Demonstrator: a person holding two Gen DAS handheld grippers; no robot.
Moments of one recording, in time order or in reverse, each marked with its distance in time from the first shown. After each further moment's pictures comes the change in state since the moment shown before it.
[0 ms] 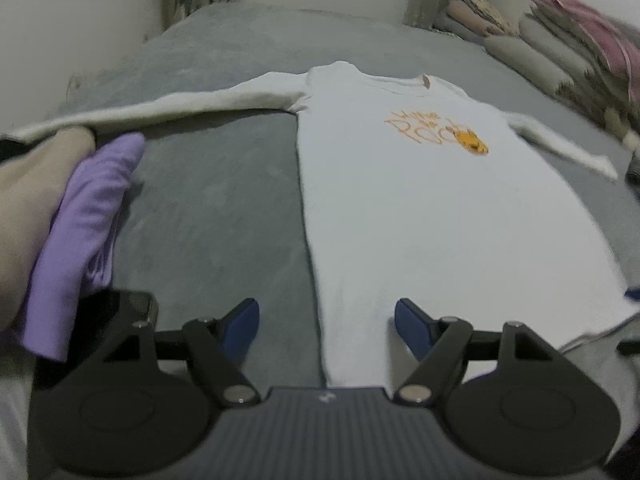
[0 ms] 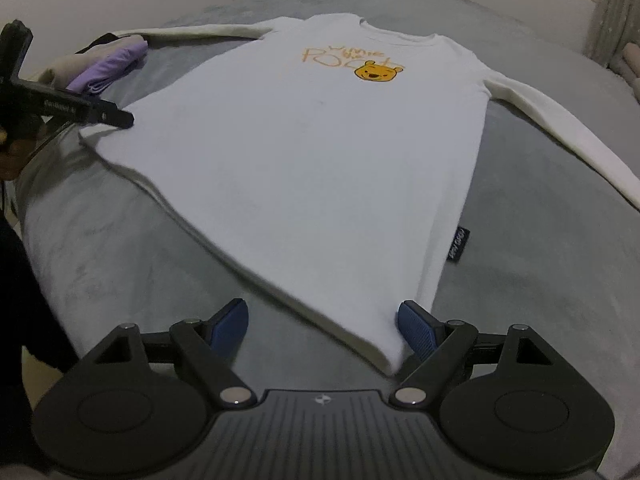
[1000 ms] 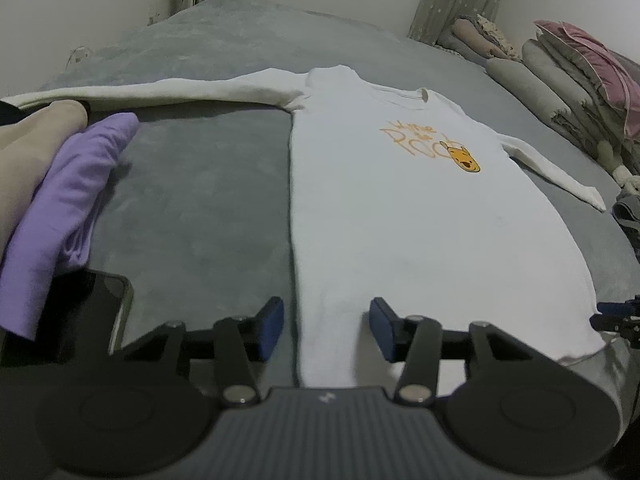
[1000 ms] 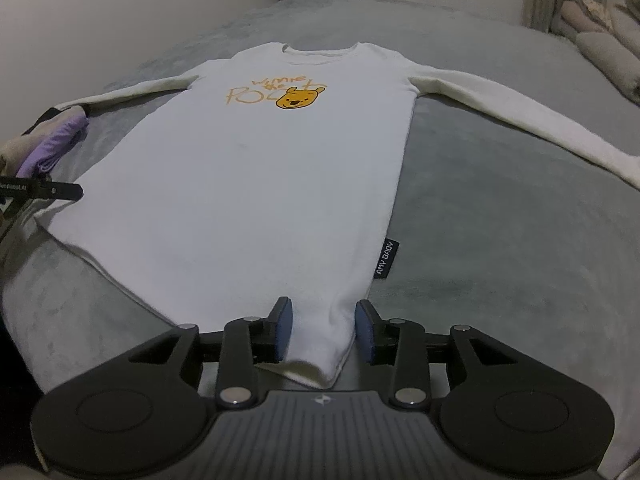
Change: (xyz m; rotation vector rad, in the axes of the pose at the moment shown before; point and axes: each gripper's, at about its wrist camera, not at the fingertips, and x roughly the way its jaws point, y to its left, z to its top) left arm 0.009 -0.008 -0.007 -0.041 -0.030 -0.034; right arm 0.009 -0.042 0.002 0.206 -0.086 -0.062
